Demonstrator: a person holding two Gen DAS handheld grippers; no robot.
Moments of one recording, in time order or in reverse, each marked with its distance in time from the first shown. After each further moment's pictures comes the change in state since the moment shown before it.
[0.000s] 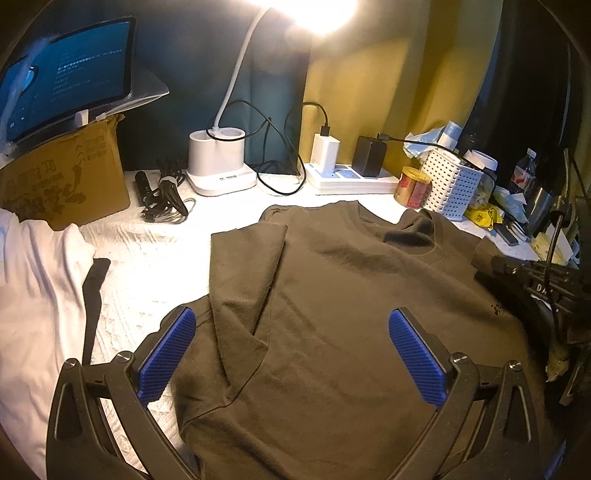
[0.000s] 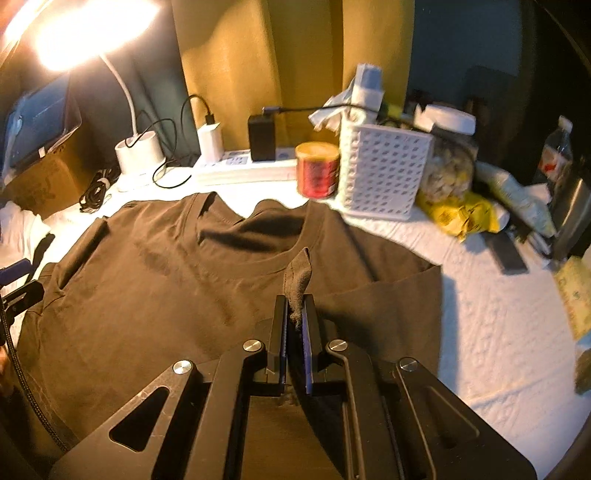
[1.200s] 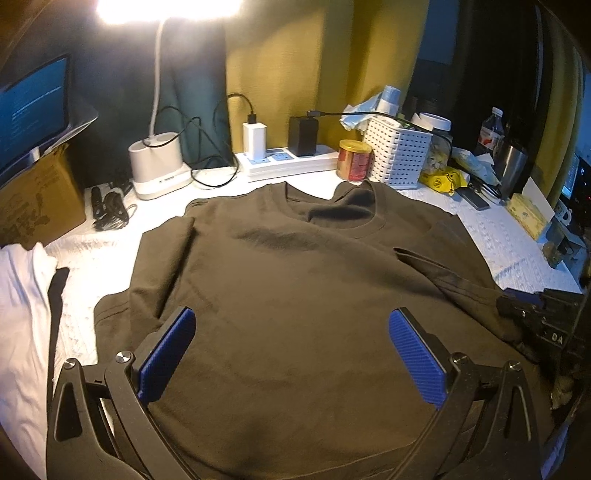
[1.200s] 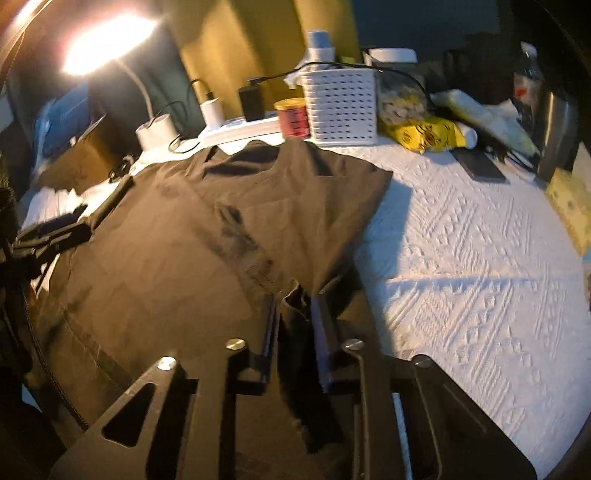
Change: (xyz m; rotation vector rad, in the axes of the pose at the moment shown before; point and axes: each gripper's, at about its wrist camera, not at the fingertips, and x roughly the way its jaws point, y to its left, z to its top) left arm -0.005 -0.076 -0.011 0.107 0.053 -0.034; right arm -0.063 -0.056 -0.076 0.053 0.064 0.130
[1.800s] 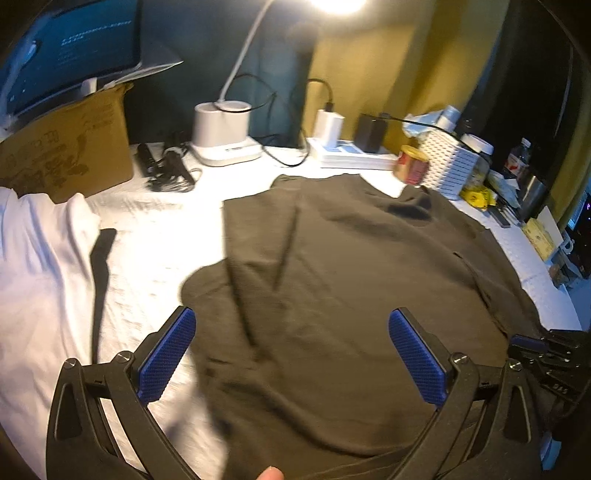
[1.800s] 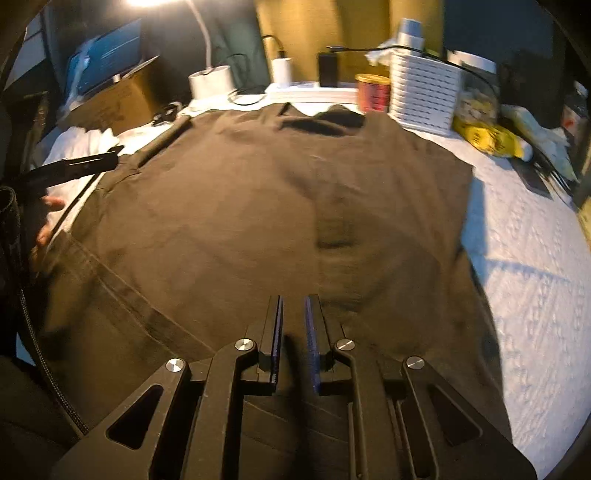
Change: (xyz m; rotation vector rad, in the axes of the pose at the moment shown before) left arm -0.001 0.105 -0.012 -0.111 0.041 -0.013; right arm 0.013 0.078 -0.018 -0.145 0.096 0.042
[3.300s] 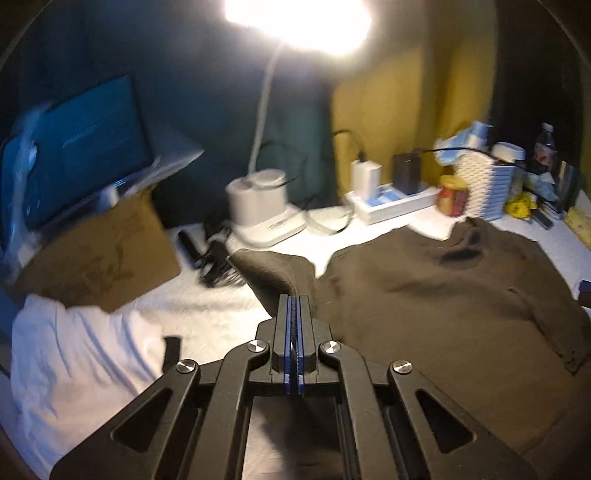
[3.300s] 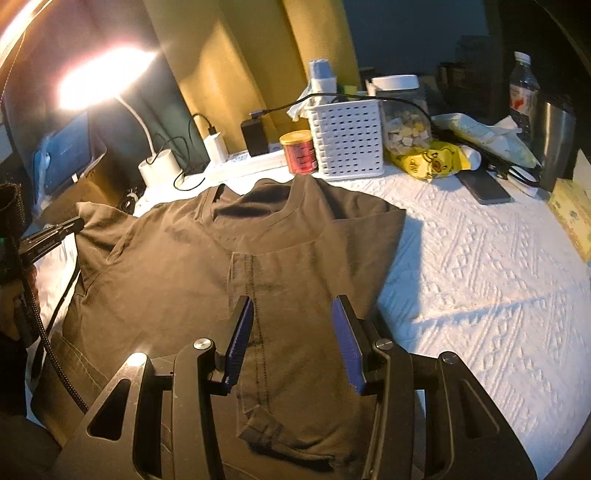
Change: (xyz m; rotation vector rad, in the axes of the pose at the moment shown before) left arm -0.005 -0.004 0.053 0.193 -0.160 0.184; right arm -0.019 -0.078 0.025 0.232 -0.203 -0.026
